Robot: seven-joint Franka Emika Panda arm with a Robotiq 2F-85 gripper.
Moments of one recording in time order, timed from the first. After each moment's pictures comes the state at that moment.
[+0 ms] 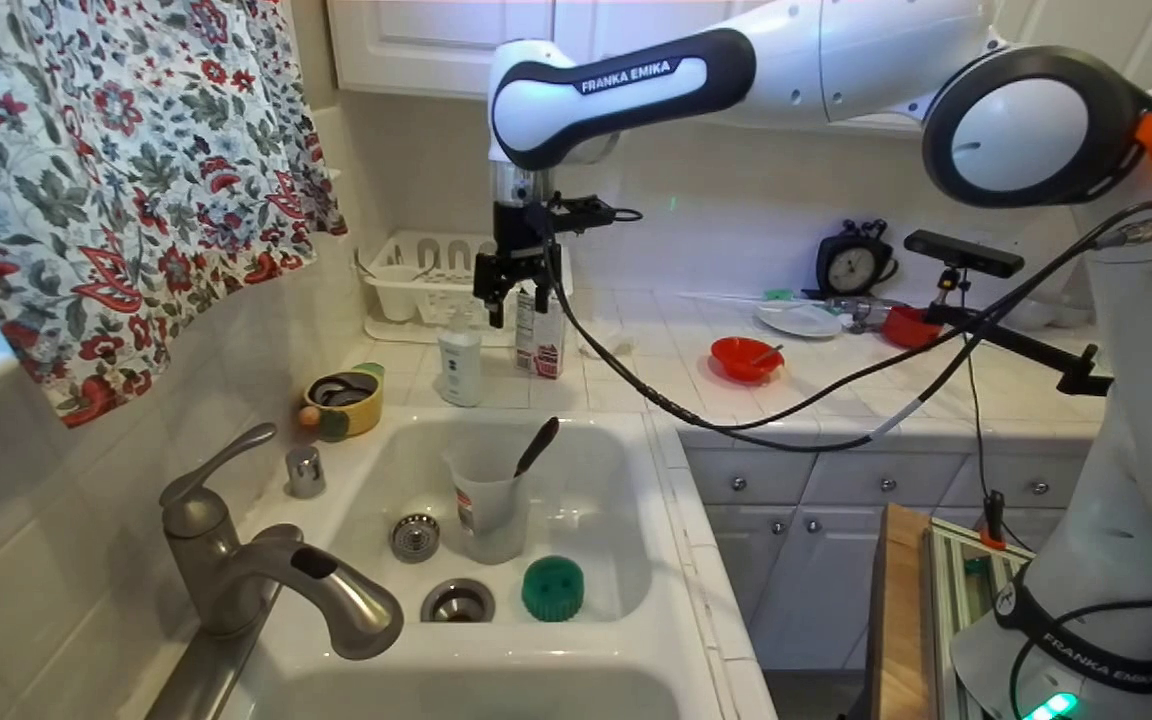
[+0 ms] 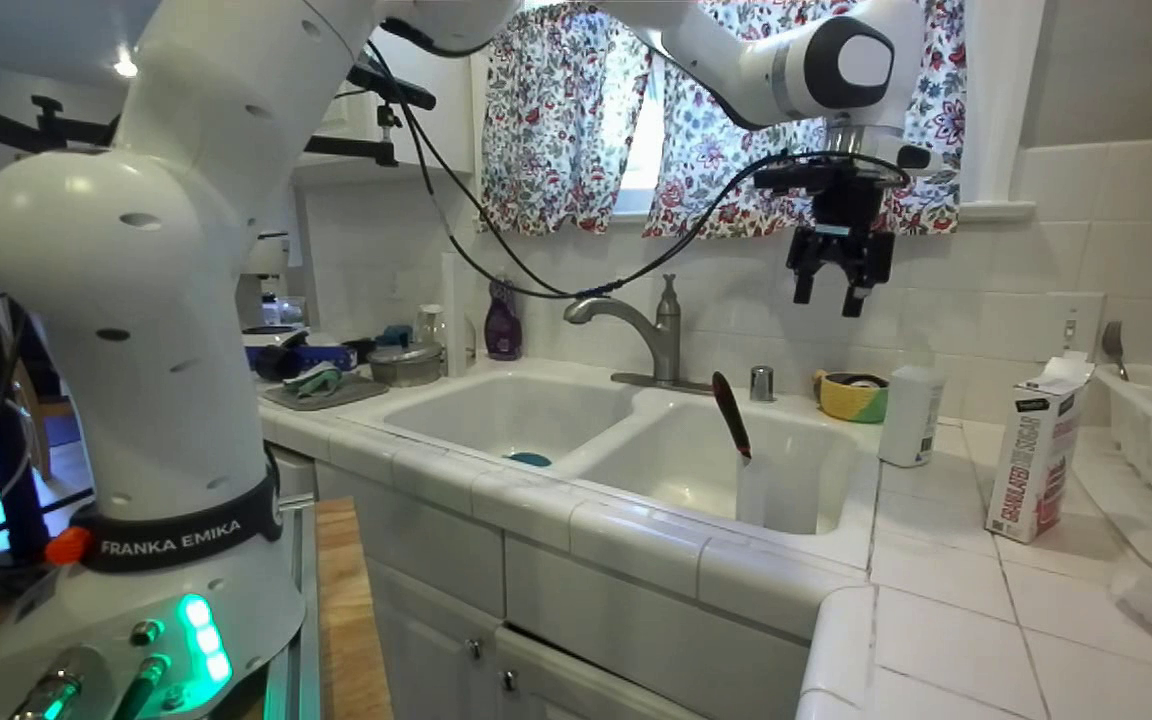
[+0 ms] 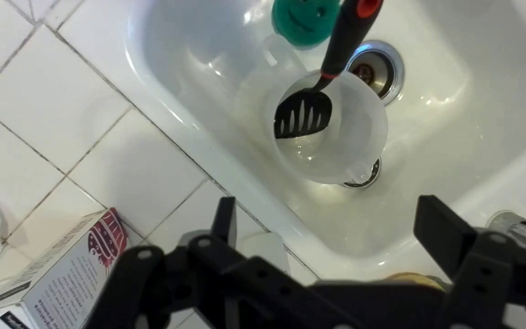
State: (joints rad) arm -0.02 0.54 -0.05 -1.32 0.07 1.83 0.12
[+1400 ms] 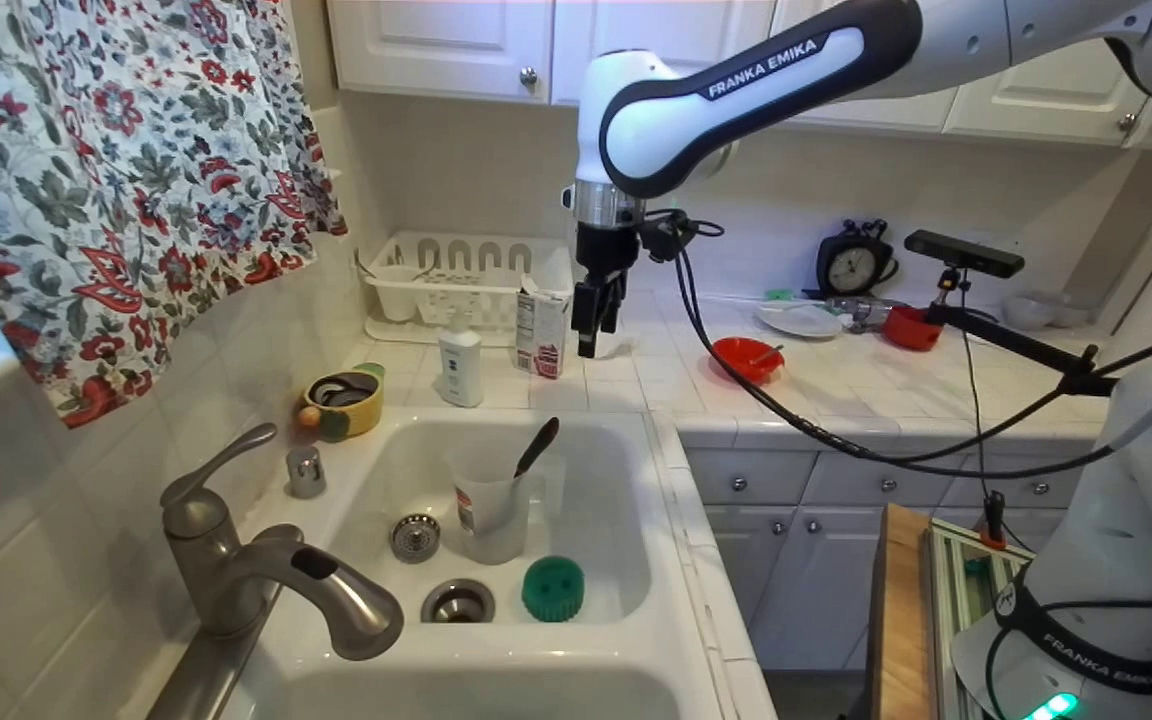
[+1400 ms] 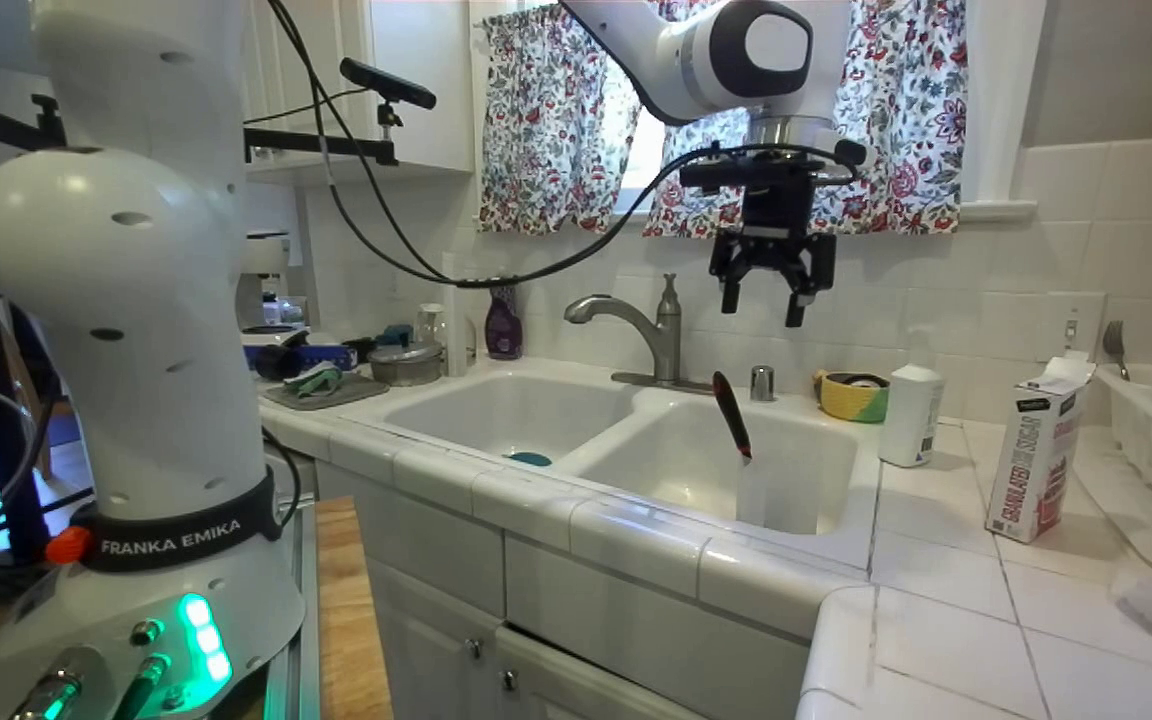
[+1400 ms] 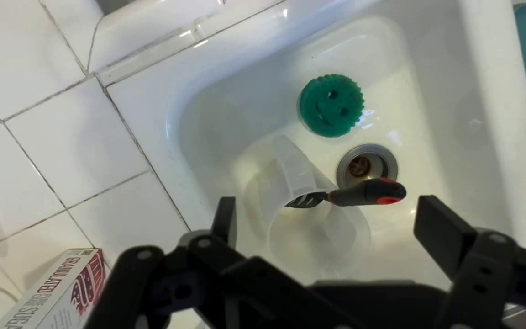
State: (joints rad) arm -0.04 0.14 -0.02 -1.94 0.03 2.06 -0.20
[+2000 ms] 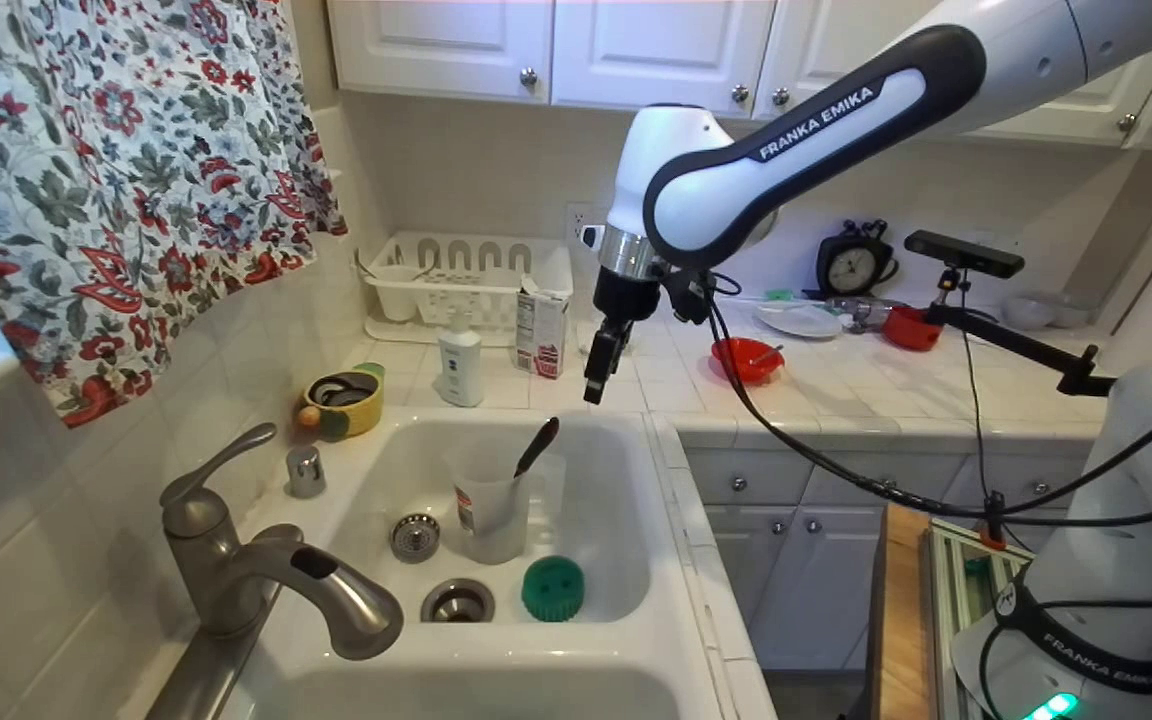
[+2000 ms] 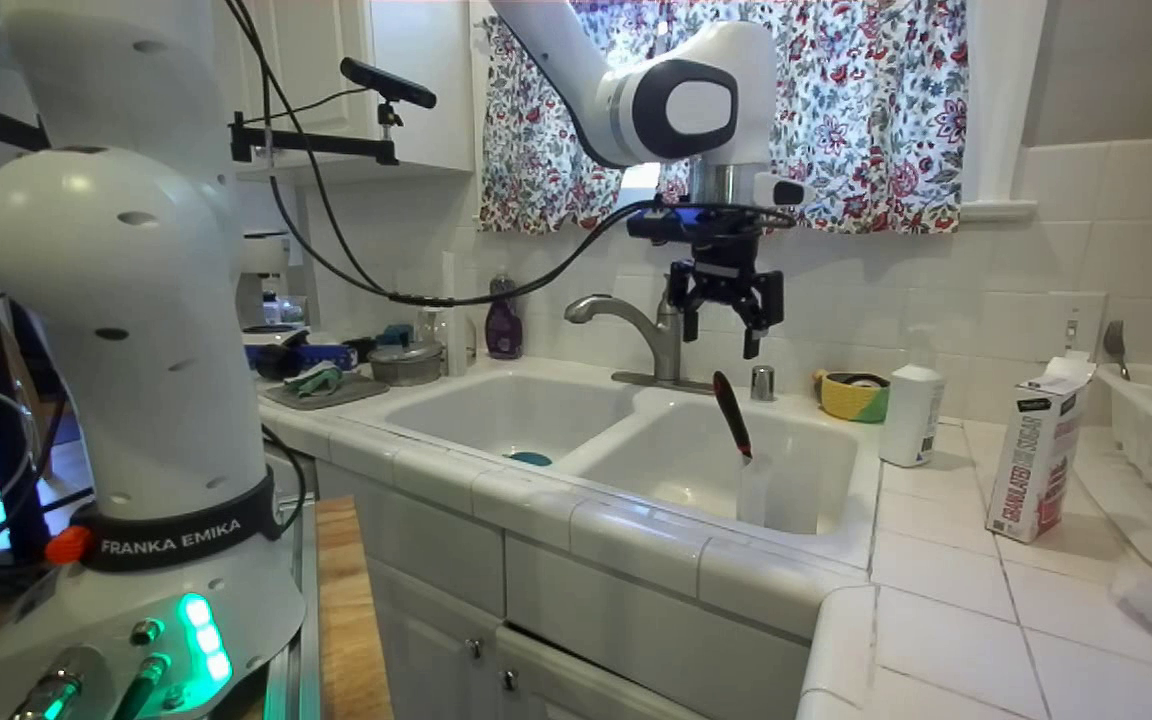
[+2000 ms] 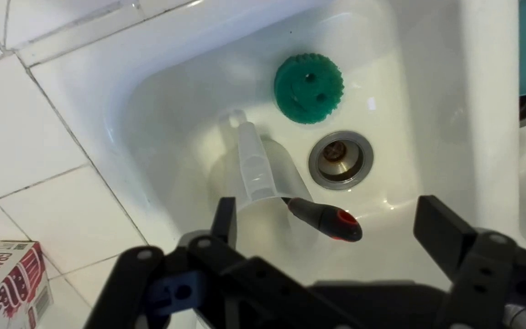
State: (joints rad) arm -0.02 0.02 0.01 -2.25 0.10 2.40 -0.27
